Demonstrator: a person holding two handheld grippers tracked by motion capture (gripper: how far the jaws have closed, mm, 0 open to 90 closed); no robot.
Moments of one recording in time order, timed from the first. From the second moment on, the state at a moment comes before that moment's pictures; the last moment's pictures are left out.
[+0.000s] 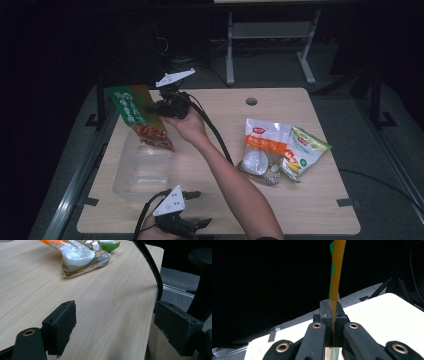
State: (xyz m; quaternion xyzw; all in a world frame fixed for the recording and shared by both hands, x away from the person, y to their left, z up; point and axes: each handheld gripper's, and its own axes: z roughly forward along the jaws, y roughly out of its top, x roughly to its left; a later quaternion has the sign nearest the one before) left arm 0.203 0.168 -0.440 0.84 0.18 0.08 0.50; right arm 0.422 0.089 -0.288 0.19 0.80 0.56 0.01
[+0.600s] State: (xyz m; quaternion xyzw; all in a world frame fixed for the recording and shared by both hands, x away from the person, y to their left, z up) left arm 0.203 0.168 -0.440 0.84 0.19 0.08 0.50; right arm 0.447 0.098 -0.345 0.22 0.79 0.57 -0.01
